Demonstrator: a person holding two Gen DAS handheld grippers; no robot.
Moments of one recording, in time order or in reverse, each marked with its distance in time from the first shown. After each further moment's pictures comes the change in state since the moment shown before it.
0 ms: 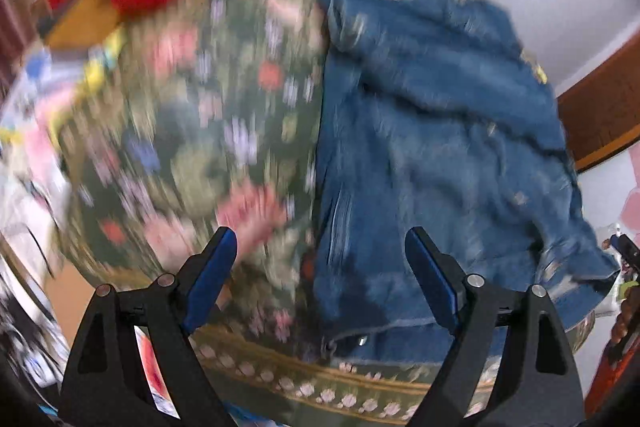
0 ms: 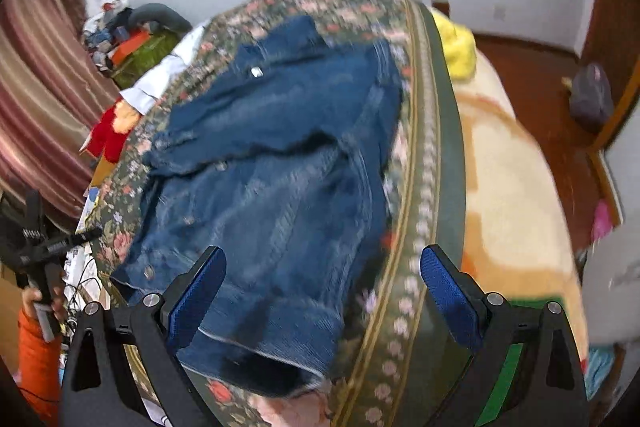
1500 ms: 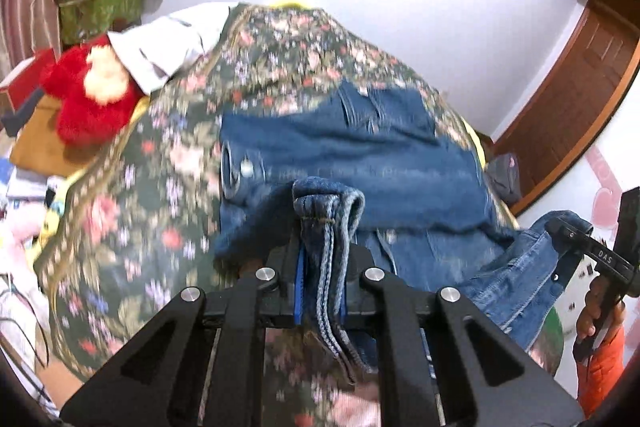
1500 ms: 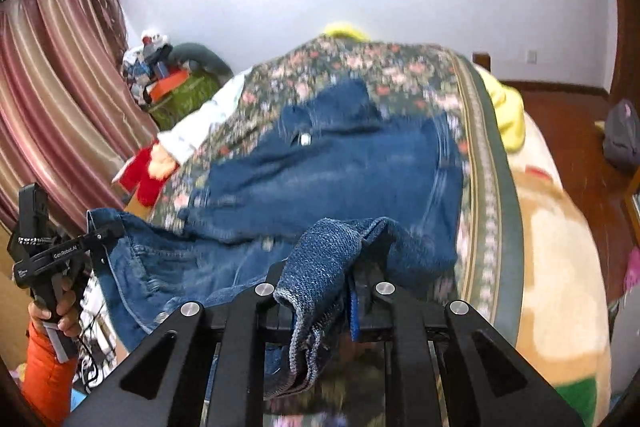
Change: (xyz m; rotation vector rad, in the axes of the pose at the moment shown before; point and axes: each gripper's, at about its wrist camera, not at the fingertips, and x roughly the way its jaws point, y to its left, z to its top) left arm -0.073 -0.091 0.076 0.162 -0.359 -0.133; right arm -0.004 0.043 0.077 -0.094 -0.276 0.124
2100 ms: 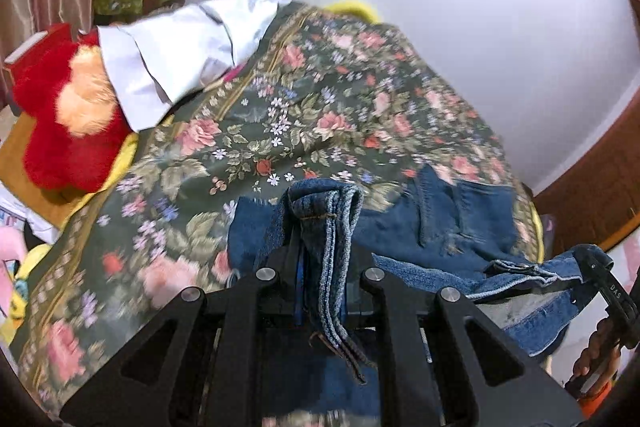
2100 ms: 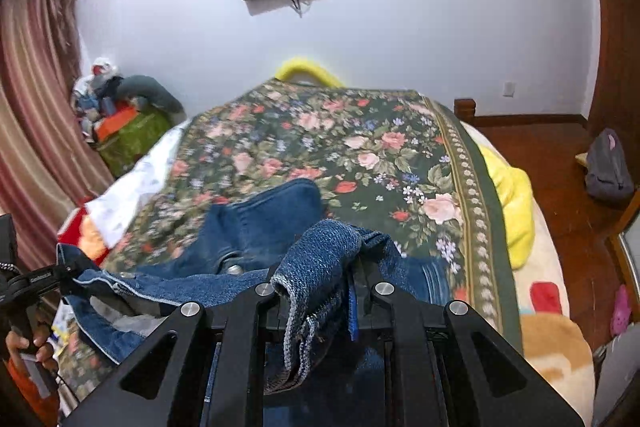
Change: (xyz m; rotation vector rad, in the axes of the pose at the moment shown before) left arm 0.163 0.049 0.131 -0.197 0.029 0.136; right arm 0.173 -0.044 0.141 0.033 -0.035 -0.171
